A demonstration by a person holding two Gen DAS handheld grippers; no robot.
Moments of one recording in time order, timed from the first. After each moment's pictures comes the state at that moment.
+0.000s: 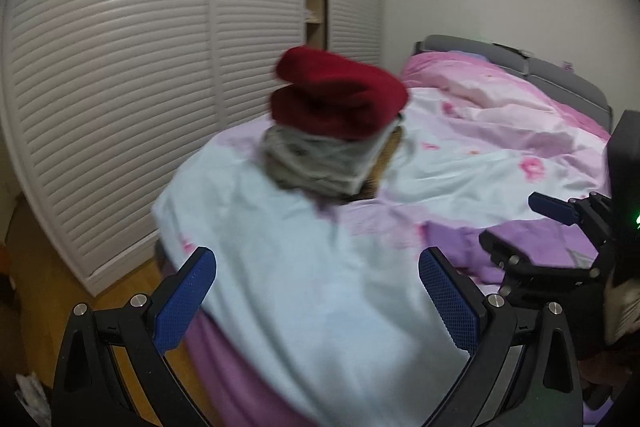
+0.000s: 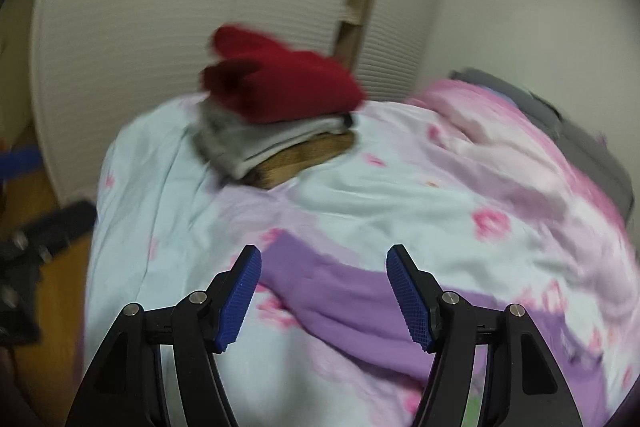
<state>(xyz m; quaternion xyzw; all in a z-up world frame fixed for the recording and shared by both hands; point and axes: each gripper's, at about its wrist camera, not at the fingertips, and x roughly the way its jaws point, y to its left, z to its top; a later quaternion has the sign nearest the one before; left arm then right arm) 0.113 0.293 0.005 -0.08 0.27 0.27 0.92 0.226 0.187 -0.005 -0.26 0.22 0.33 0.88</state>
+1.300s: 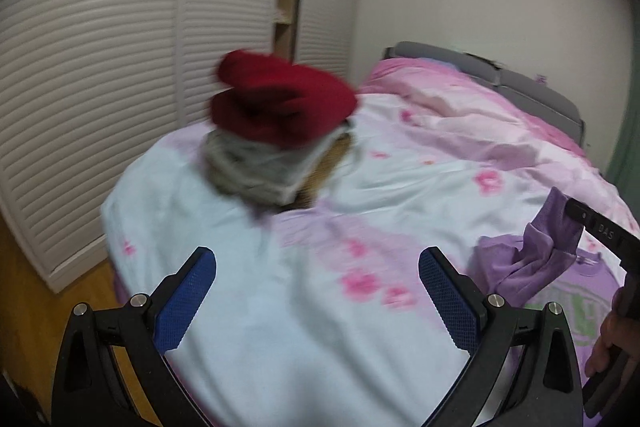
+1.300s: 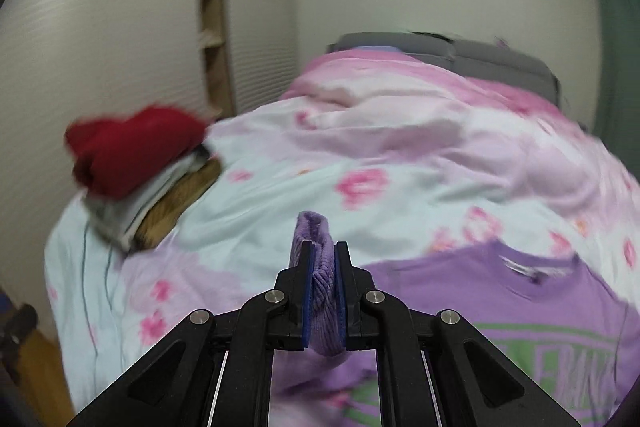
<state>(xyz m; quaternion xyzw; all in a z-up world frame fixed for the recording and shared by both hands) 0.159 0.240 0.021 -0.10 0.25 0.19 0.94 0.299 0.015 0.032 0.01 0.26 0.14 0.96</state>
